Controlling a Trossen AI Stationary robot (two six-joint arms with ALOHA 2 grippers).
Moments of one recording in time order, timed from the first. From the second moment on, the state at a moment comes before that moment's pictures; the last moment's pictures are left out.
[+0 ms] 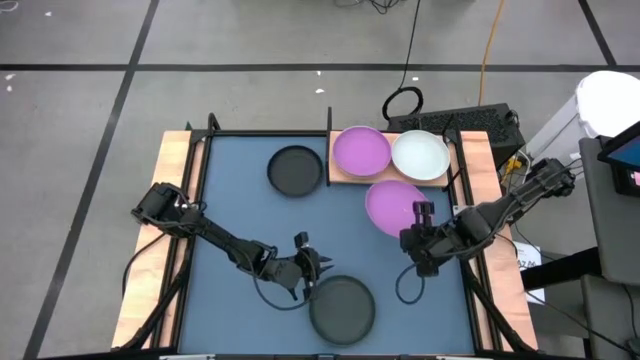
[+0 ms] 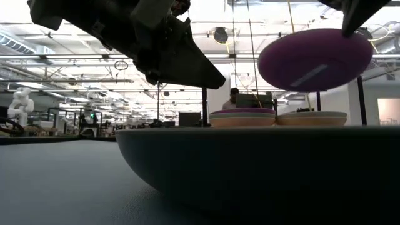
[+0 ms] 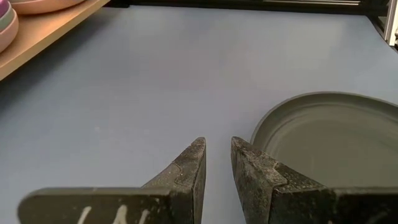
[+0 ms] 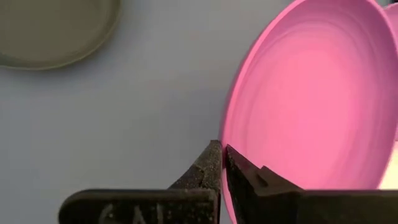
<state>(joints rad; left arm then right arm) -0.44 1.86 0.97 0.36 -0.53 -0.29 0.53 1.25 1.17 -1.26 0.38 0.42</state>
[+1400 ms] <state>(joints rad) -0.44 1.86 0.97 0.36 -0.53 -0.29 -0.15 1.25 1.34 -1.33 0.39 -0.22</state>
